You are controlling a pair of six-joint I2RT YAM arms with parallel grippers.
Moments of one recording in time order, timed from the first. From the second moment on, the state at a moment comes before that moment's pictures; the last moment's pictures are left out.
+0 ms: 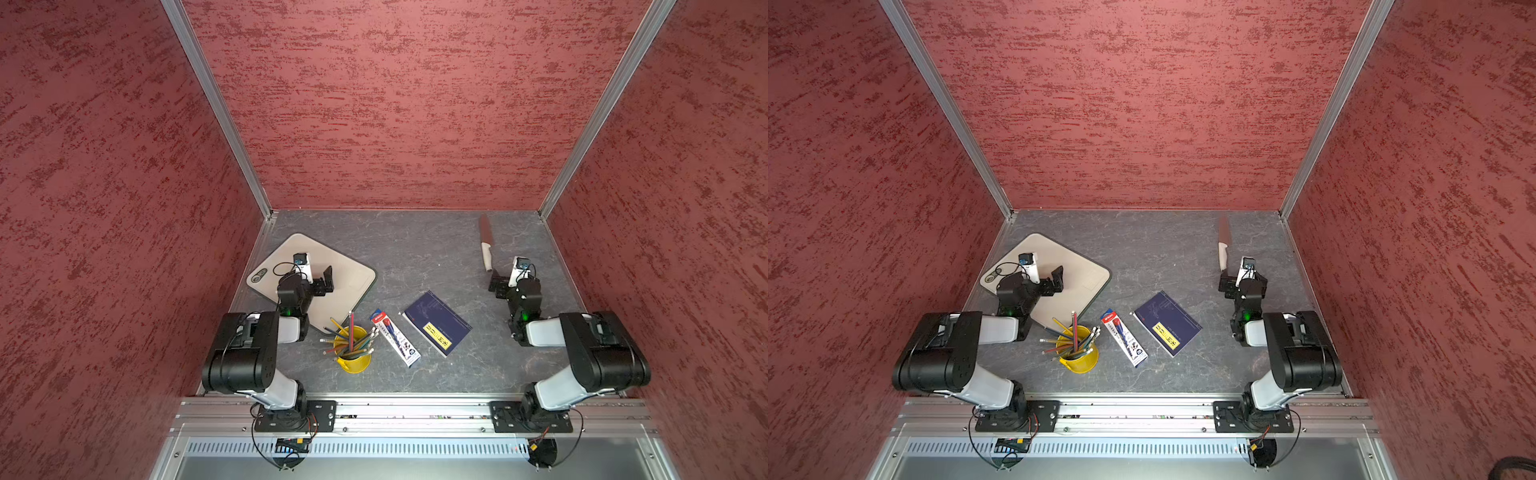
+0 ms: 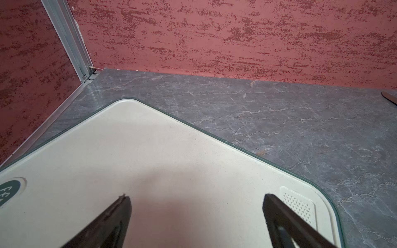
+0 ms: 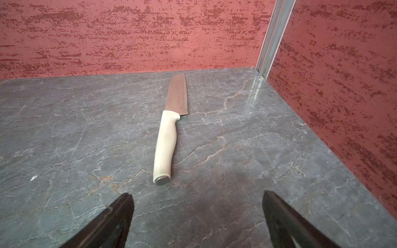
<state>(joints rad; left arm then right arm) 0.05 1.54 0.37 0.87 0.11 -0.07 0.03 1.56 0.34 0.92 0.18 0.06</state>
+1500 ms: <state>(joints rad) 0.08 1.67 1.30 -0.65 0.57 -0.47 0.15 1.53 1.13 -0.20 -0.10 0.55</state>
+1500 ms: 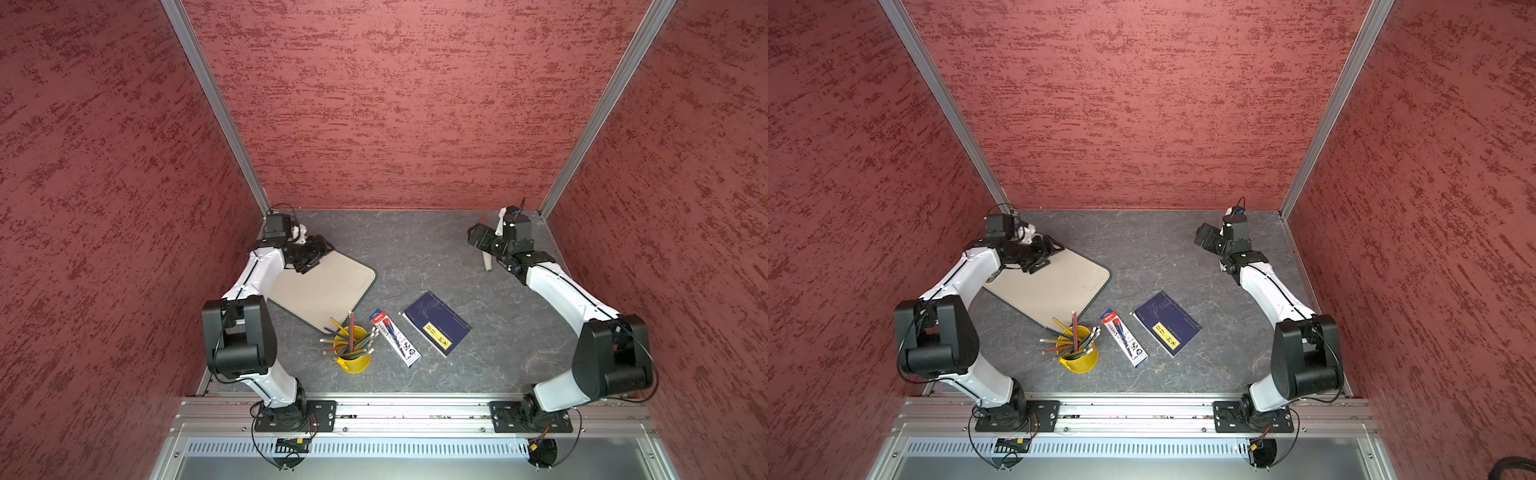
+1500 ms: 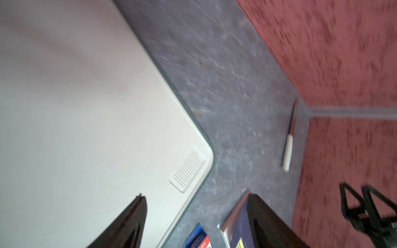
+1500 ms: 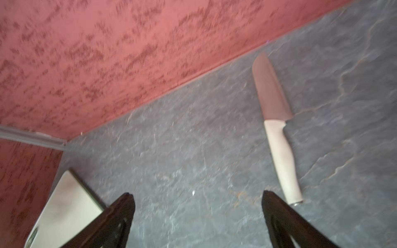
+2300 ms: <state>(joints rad) -0.18 1.99 1.35 -0.73 0.68 -0.40 0.22 1.61 1.13 -0.45 -0.29 0.60</state>
